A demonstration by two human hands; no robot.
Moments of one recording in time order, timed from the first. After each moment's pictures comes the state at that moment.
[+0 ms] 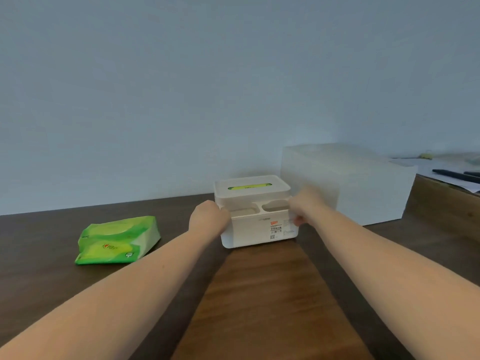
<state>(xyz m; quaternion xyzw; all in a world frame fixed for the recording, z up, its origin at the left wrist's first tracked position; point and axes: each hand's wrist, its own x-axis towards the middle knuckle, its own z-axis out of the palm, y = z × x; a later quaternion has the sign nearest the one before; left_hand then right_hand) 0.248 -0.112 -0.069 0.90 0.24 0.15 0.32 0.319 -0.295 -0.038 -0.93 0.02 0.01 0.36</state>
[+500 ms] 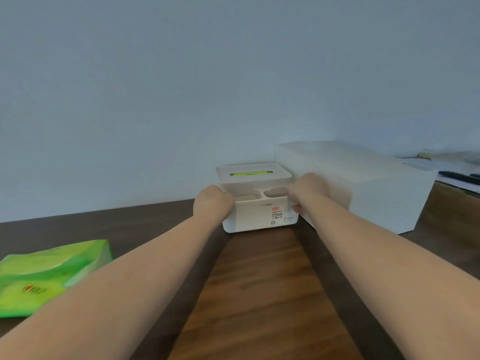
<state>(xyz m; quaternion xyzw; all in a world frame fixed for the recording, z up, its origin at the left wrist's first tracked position) 0.365 -0.115 -0.068 0.90 0.22 0.16 0.34 0.419 -0.290 -0.040 -0.93 0.08 -0.05 0.36</state>
